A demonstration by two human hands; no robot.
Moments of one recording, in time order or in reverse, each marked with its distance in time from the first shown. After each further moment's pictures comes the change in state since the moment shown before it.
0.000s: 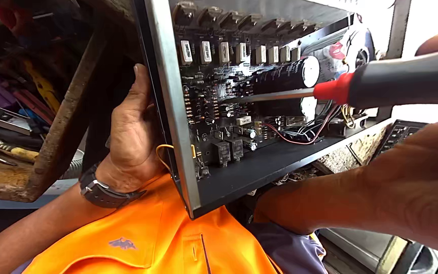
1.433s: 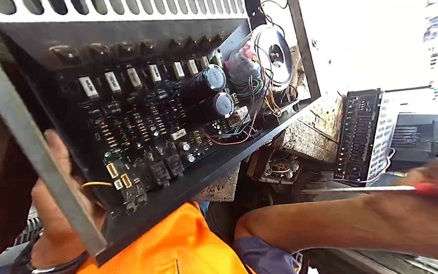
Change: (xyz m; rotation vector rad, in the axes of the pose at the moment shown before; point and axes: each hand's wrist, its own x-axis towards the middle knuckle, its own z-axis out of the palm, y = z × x) left_hand -0.012 -0.016 -0.007 0.453 0.311 0.192; right_hand -0.058 -0.006 -0.147 0.086 0.603 0.204
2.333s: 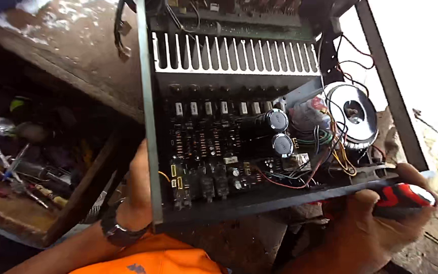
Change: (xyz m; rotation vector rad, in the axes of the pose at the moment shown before) left_hand 0.046 0.005 0.047 0.191 0.112 0.148; right_hand -0.002 0.155 0.069 -0.164 -0.175 -0.013
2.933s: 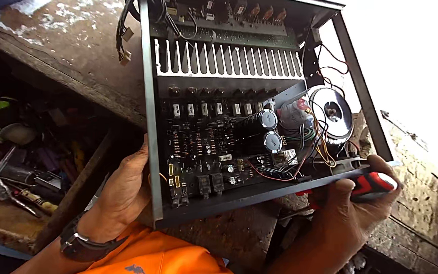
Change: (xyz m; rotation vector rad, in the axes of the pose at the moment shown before) left_hand -0.001 0.022 -0.012 -0.123 -0.034 -0.321; right_hand 0.006 -0.003 0.001 0.061 -0.034 0.058
